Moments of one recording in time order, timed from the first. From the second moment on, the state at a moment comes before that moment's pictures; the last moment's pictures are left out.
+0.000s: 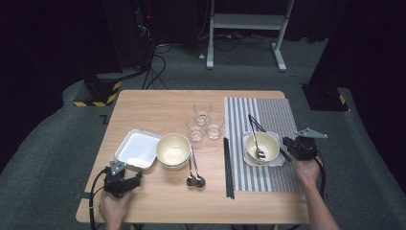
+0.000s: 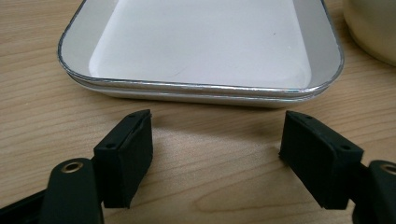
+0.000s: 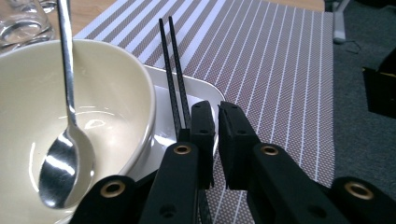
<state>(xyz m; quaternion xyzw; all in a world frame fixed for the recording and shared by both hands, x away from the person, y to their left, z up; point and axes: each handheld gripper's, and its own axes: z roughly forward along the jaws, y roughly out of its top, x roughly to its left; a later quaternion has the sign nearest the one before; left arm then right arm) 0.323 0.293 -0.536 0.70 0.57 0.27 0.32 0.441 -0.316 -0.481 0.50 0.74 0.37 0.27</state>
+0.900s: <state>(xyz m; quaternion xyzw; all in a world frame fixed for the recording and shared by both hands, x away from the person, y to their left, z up) 0.323 0.294 -0.536 0.70 0.58 0.27 0.32 0.386 -0.318 -0.472 0.52 0.70 0.40 0.28</state>
